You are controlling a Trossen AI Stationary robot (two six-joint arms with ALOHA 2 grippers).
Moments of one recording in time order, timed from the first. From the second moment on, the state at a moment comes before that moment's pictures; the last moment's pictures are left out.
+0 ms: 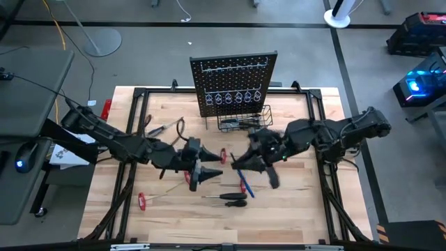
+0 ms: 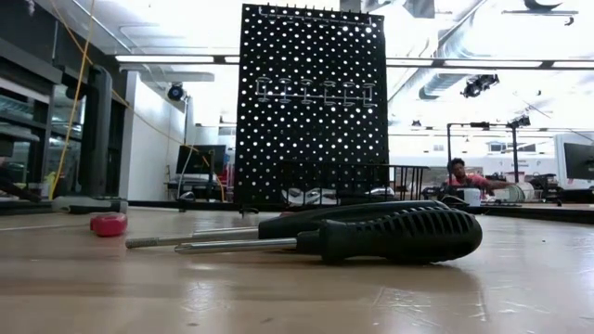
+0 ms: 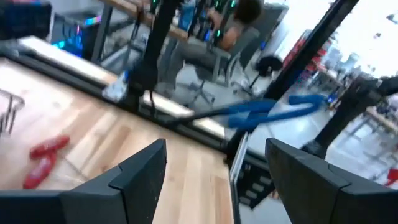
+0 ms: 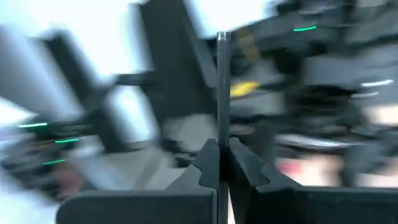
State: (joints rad) left arm -0.40 1.33 1.06 0.16 -0.36 -0.52; right arm 0.32 1.43 1.54 -0.17 -0.09 0.41
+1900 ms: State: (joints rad) left arm -0.50 1.59 1.40 -0.16 -0.75 1.40; right arm 0.11 1.46 1.10 0.30 -0.10 1.50
